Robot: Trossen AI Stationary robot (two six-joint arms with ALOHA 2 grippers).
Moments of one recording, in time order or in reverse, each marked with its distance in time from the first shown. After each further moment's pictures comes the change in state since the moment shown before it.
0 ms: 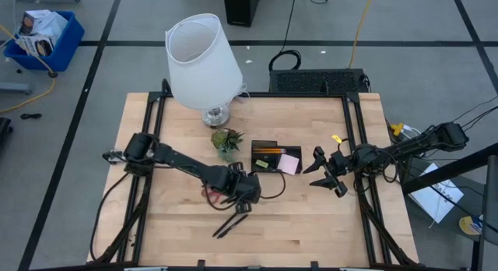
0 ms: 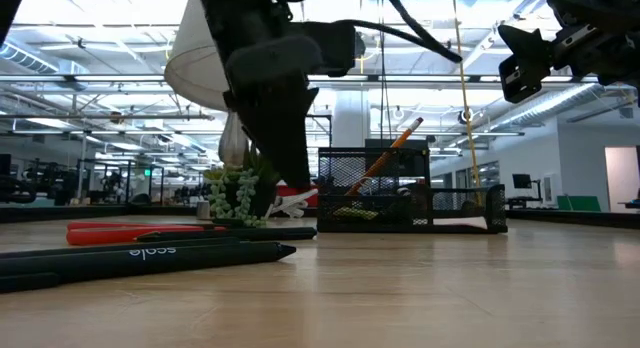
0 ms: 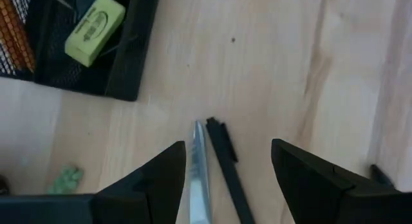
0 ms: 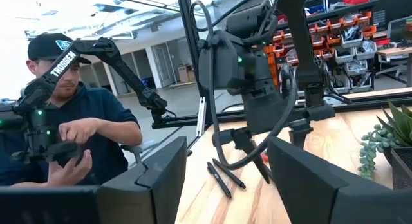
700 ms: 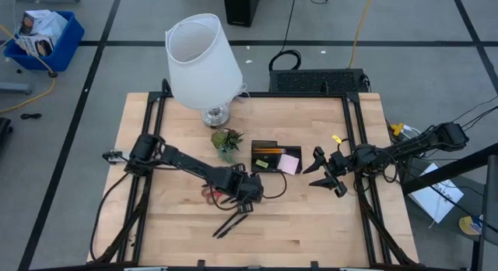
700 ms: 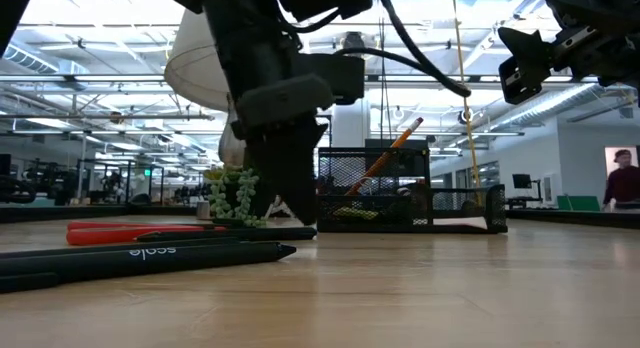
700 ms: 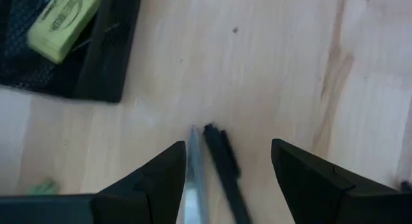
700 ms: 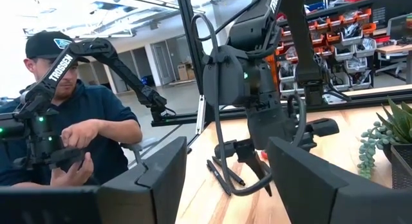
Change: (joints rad) left arm 0.018 0.060 -0.008 0.049 0.026 0.008; right arm 0.000 0.000 0.000 -0.009 0.000 0.000
